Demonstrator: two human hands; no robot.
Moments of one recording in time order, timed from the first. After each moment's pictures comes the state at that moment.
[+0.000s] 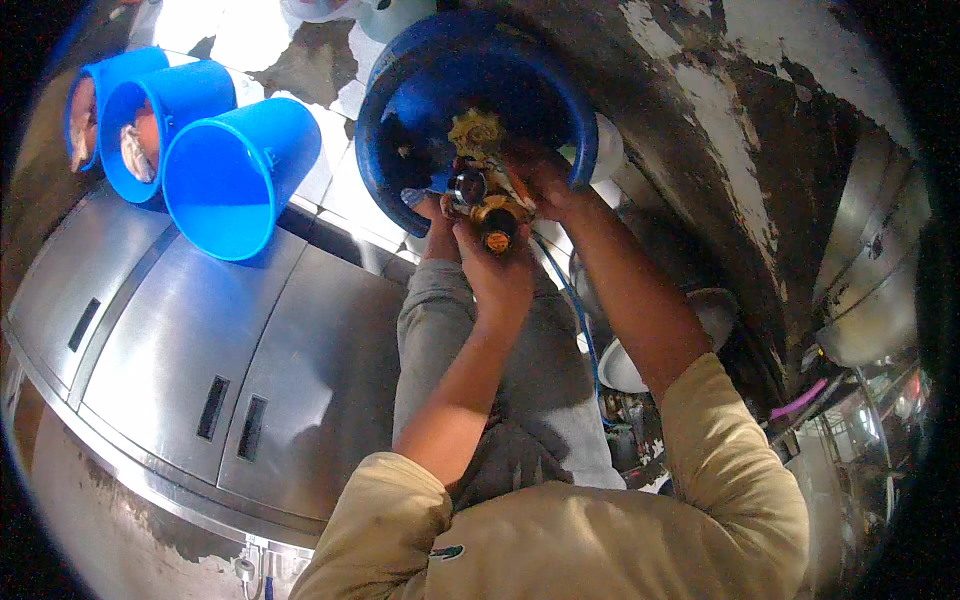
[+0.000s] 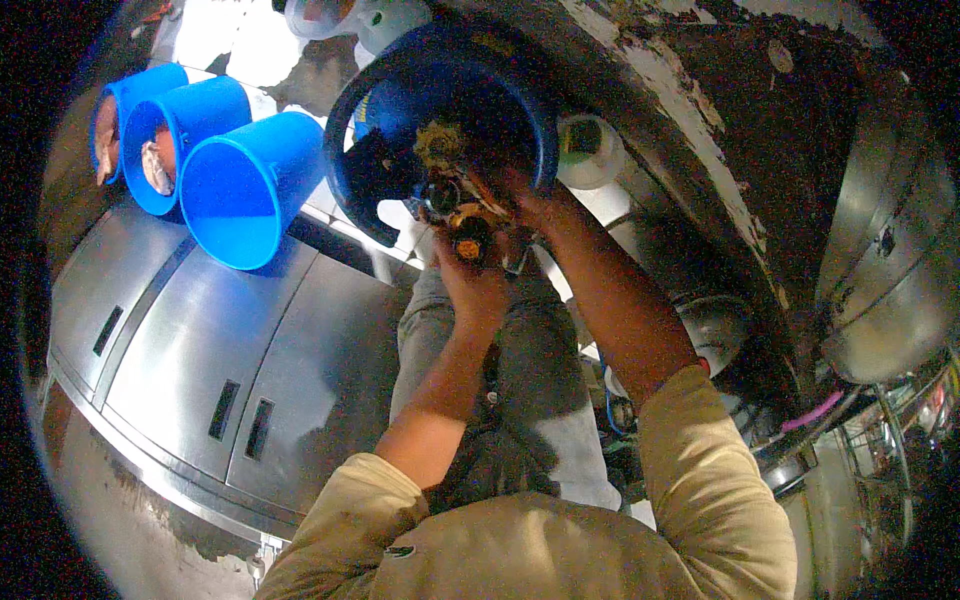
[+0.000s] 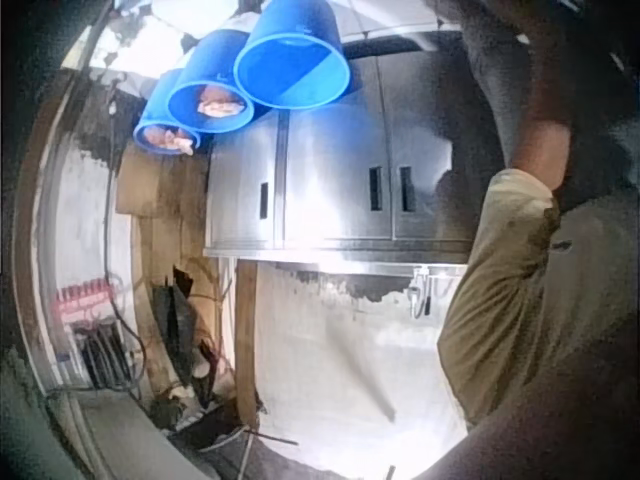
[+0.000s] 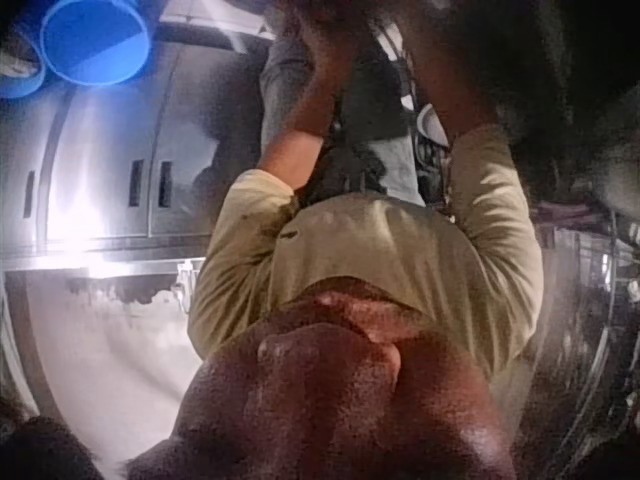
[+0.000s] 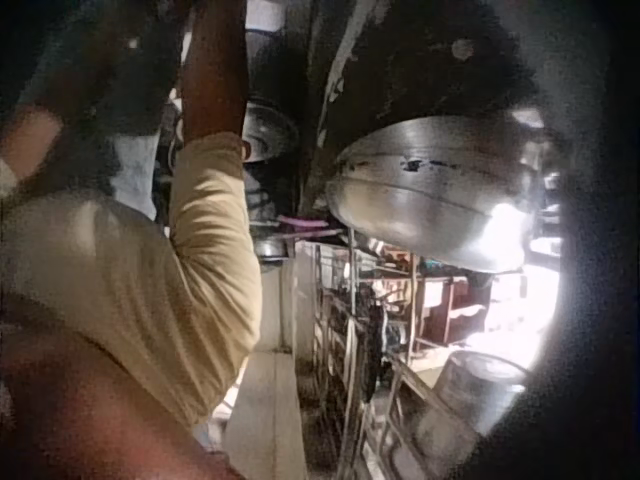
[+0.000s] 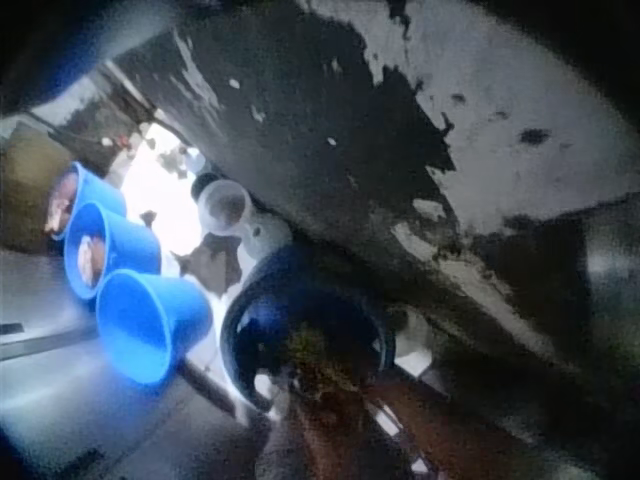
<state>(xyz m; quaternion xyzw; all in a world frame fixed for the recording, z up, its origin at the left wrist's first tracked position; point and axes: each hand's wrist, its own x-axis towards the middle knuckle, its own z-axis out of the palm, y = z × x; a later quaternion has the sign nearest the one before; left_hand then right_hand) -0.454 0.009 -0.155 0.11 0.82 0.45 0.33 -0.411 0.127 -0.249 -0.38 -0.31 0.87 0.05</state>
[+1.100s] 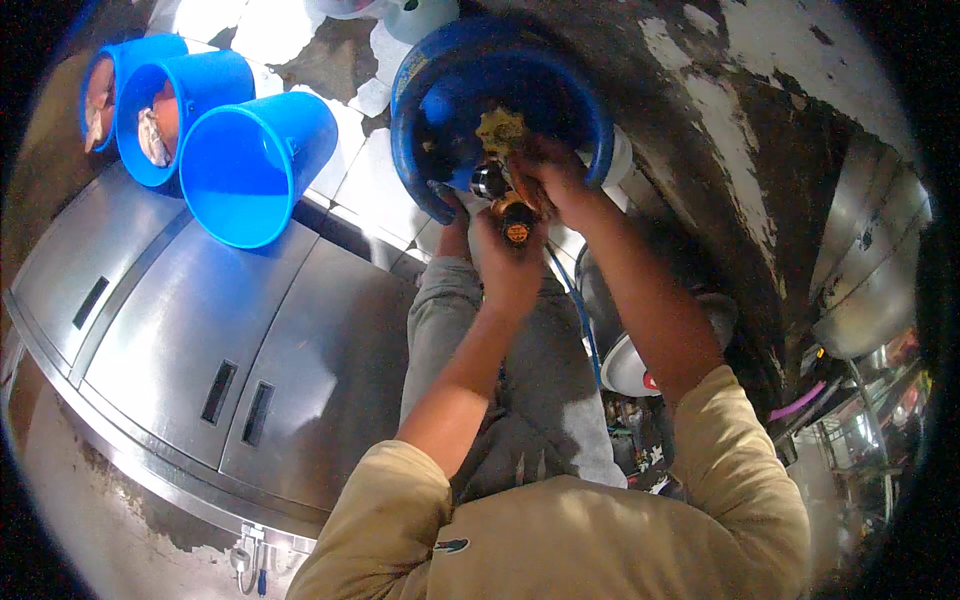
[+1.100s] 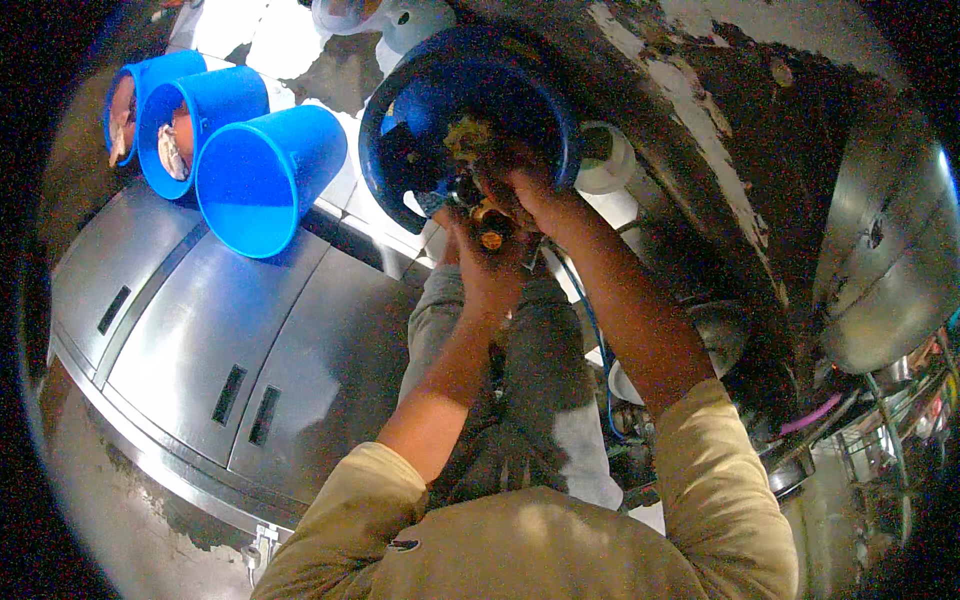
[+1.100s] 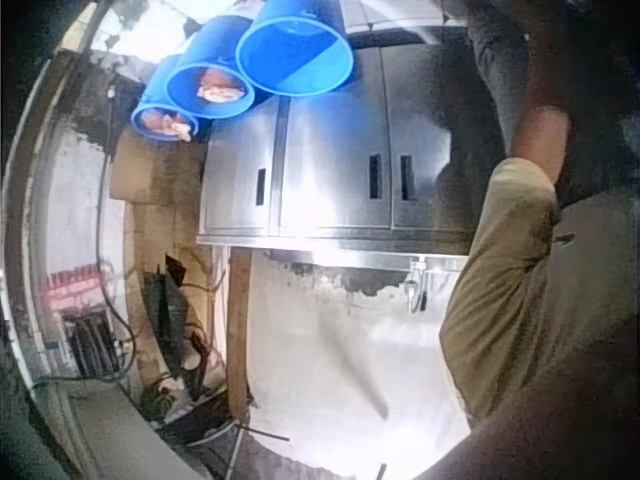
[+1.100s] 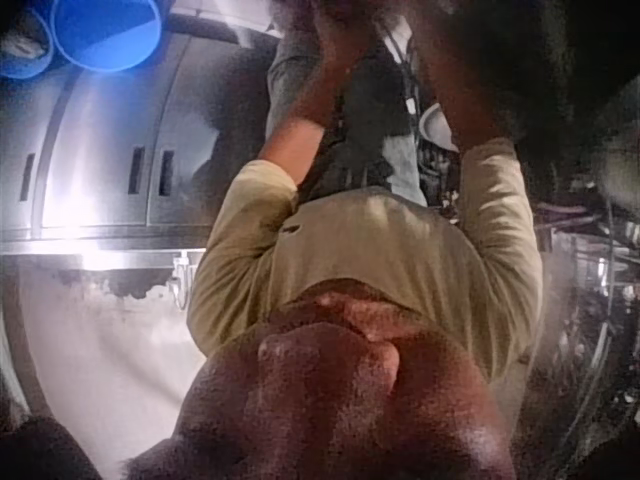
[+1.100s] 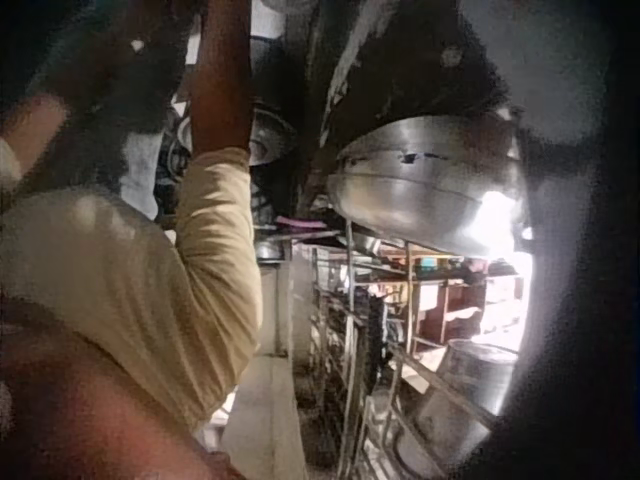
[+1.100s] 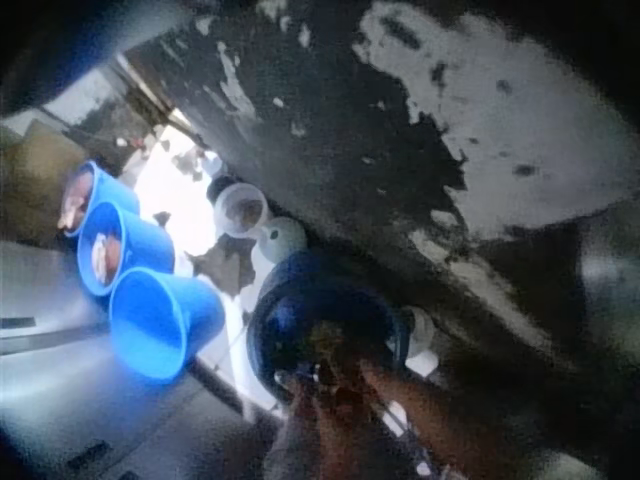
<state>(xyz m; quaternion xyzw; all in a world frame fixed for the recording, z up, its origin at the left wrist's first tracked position) -0.461 -0.005 -0.157 0.12 0.80 0.46 0.37 -0.434 0.137 -0.197 -0.47 -0.33 0.82 0.02</state>
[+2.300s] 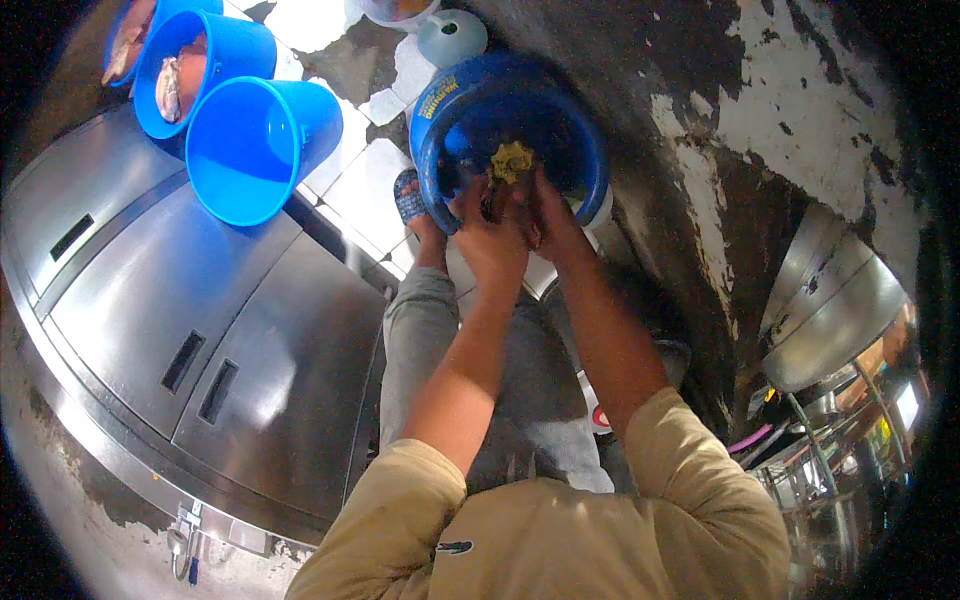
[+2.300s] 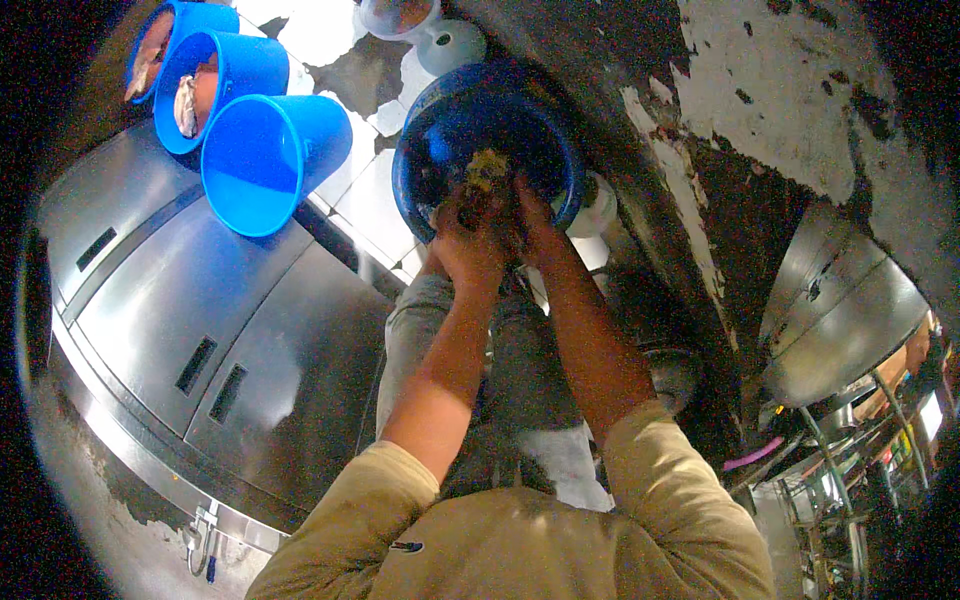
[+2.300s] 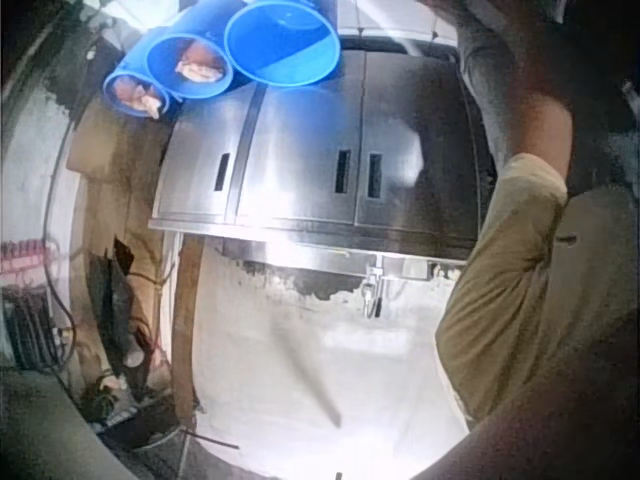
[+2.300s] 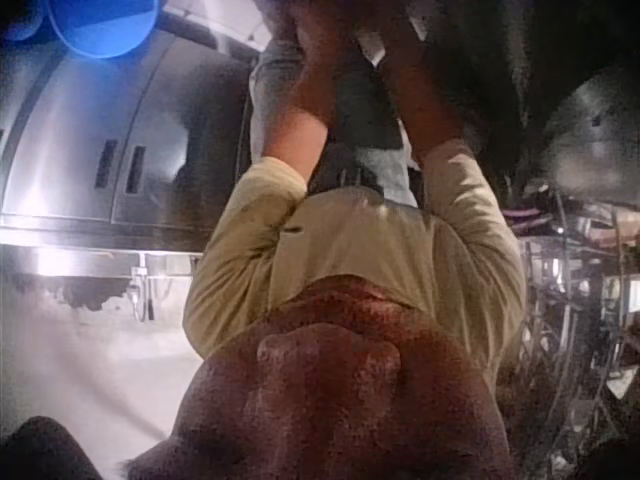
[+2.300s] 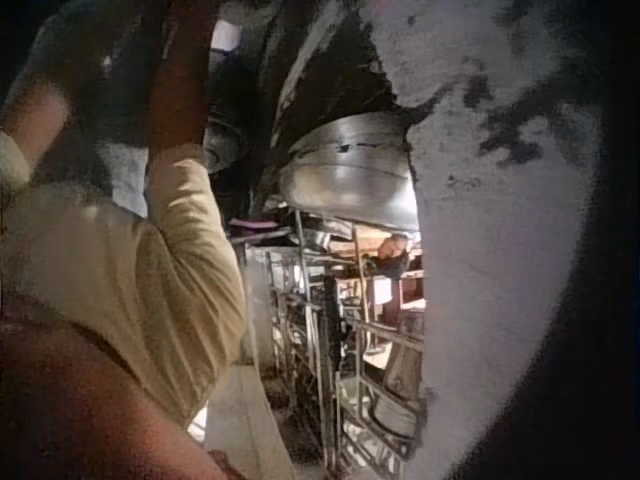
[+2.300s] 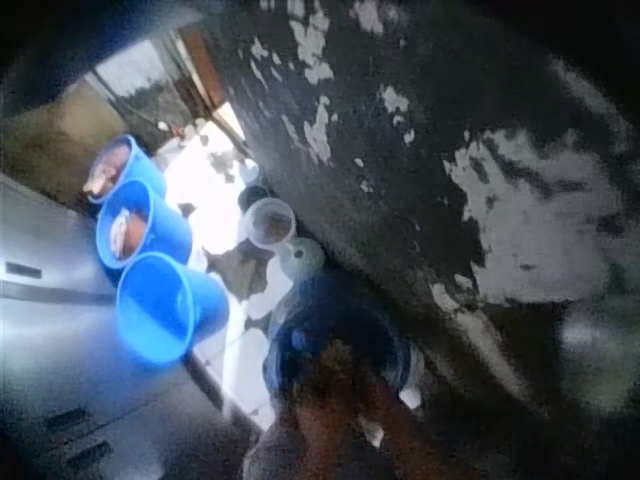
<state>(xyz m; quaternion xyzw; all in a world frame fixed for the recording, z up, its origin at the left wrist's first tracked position) -0.493 0.056 -0.156 0.05 0.88 0.40 0.24 -0.435 0.141 -0.189 -0.49 -0.07 0.87 0.00</state>
